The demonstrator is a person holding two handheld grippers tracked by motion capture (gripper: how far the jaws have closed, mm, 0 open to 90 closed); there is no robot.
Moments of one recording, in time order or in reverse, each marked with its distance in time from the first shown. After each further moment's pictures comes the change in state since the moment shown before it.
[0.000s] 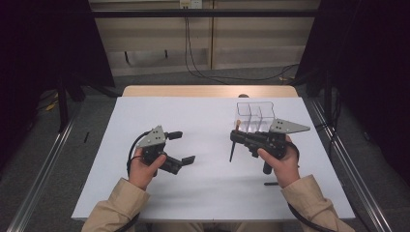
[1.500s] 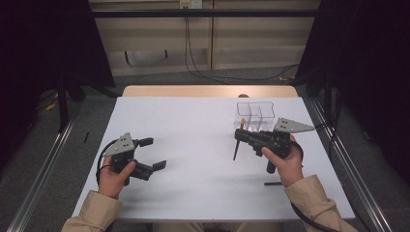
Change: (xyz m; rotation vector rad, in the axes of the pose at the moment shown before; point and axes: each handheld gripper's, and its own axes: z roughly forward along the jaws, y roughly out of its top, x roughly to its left) left arm 0.013 -0.027 -0.072 0.021 0.093 -0.043; right arm -0.006 0.000 -0.009 -0.005 -0.025 0.003
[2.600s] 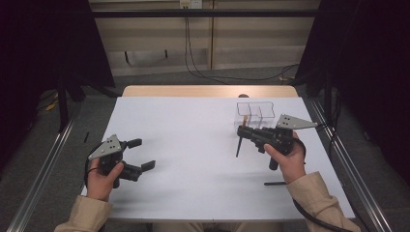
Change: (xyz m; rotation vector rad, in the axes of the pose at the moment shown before) left arm 0.008 -0.007 -0.025 -0.008 0.047 -0.020; right arm -0.007 0.007 -0.003 0.008 -0.026 -0.012
